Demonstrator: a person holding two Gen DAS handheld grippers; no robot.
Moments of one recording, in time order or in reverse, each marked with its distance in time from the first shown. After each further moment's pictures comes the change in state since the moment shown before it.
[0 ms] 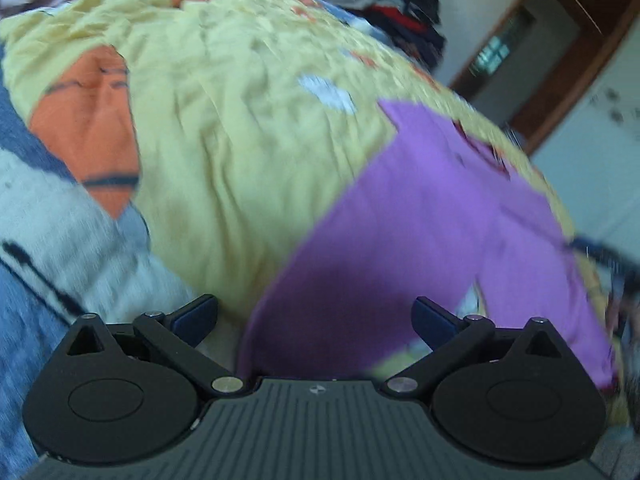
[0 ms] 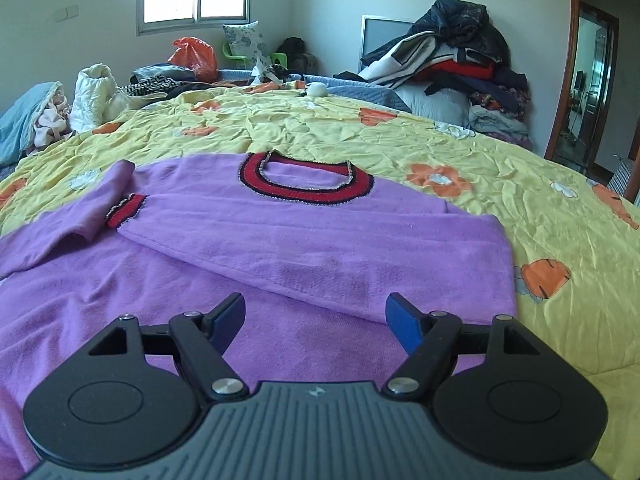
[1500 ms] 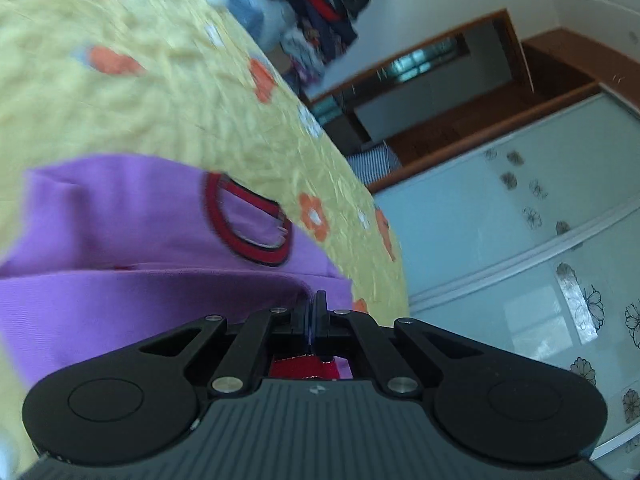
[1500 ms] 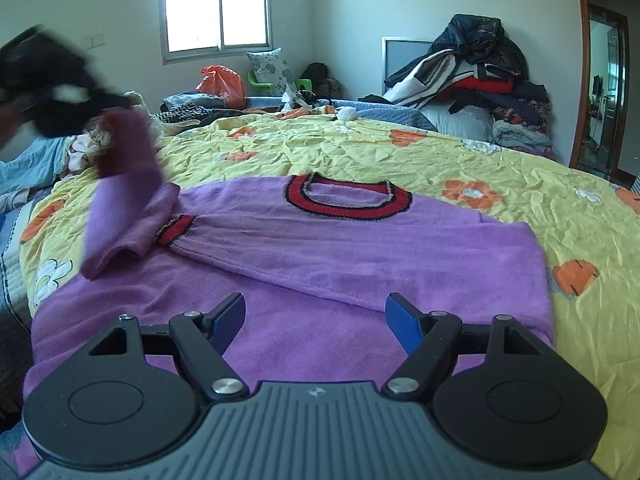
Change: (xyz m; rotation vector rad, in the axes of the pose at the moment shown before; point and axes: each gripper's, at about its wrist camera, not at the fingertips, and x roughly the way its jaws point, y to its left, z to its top) left arm 0.130 -0.230 0.209 -0.253 0.118 -0.474; right arm -0.017 0.012 -0.014 0.047 -0.078 0.103
